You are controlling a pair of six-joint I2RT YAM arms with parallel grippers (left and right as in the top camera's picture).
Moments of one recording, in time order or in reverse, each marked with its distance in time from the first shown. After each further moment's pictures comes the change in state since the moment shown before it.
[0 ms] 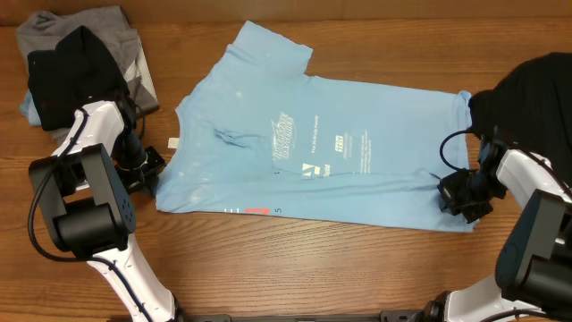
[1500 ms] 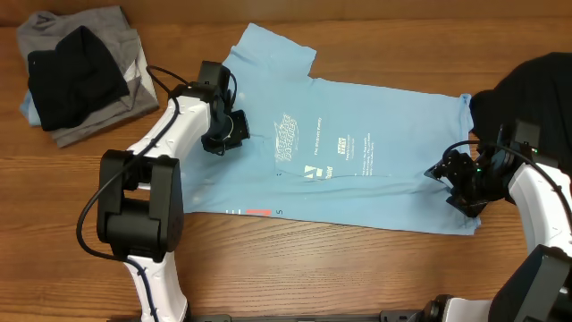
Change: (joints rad) left arm -0.433 -0.050 -0.007 0.467 0.243 0.027; right arm -0.005 -0.230 0.012 -0.007 -0.272 -0.330
